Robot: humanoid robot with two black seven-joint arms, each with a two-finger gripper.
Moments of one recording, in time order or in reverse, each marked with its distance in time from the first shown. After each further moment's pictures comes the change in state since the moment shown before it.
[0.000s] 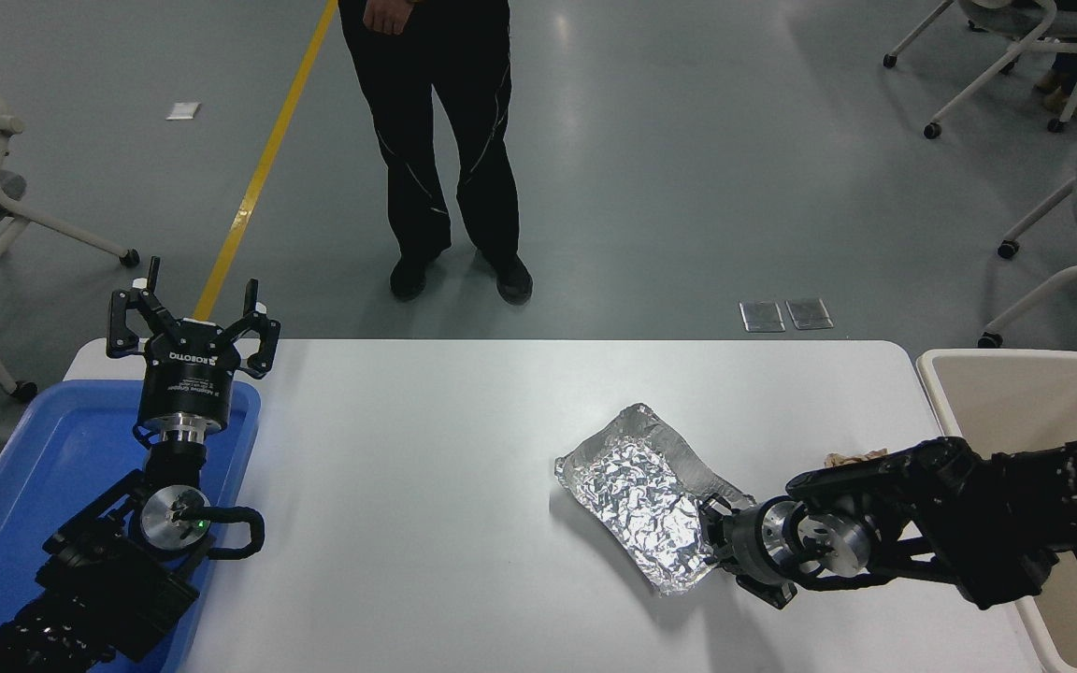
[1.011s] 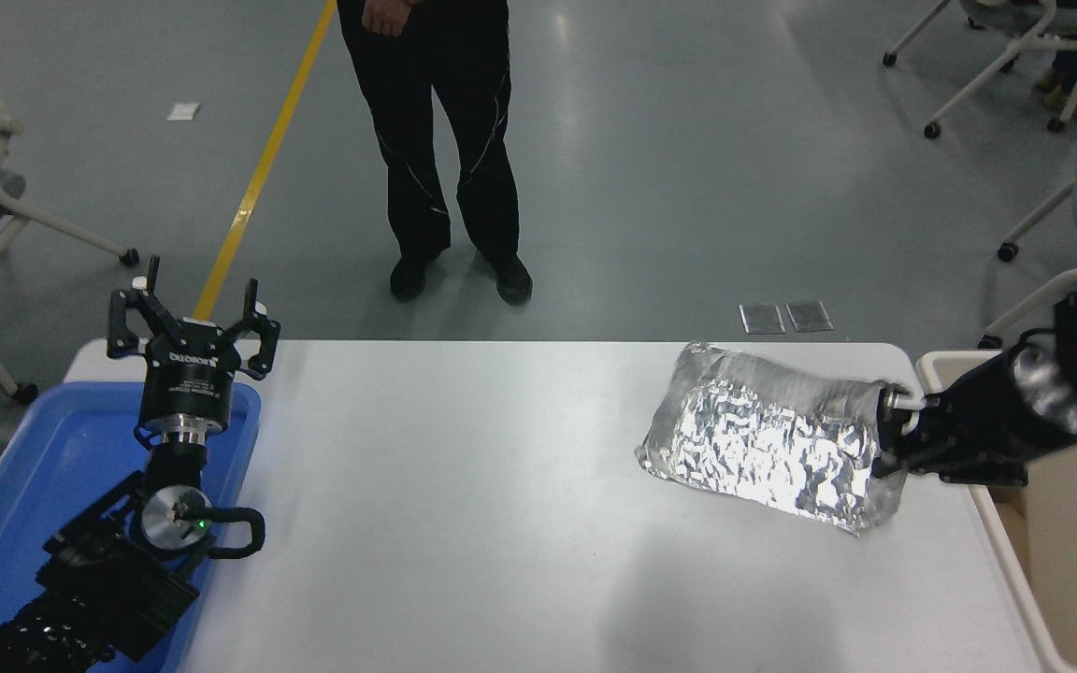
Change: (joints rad) left arm 0.000 0.000 0.000 0.000 0.000 0.000 0.000; right arm 1.105 -0.517 -0.567 0.468 -0.354 0.798 0.013
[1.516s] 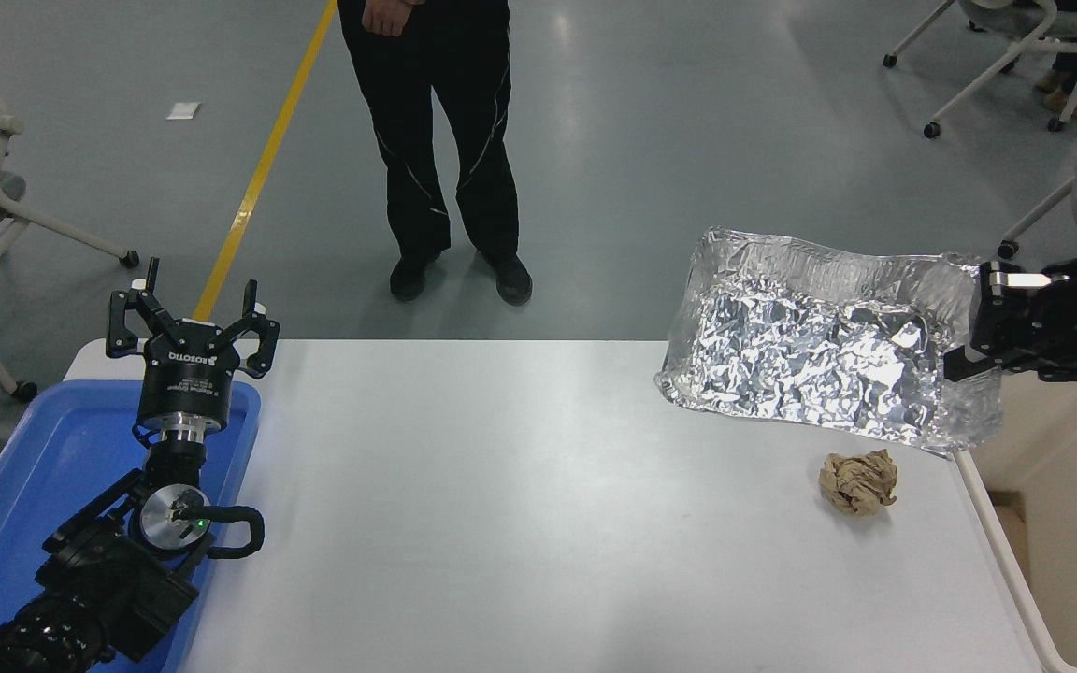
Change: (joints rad) left arm 0.000 0.001 0.000 0.000 0.000 0.000 0.000; right arm 0.334 -0.049 -0.129 0.018 -0.027 0.128 0.001
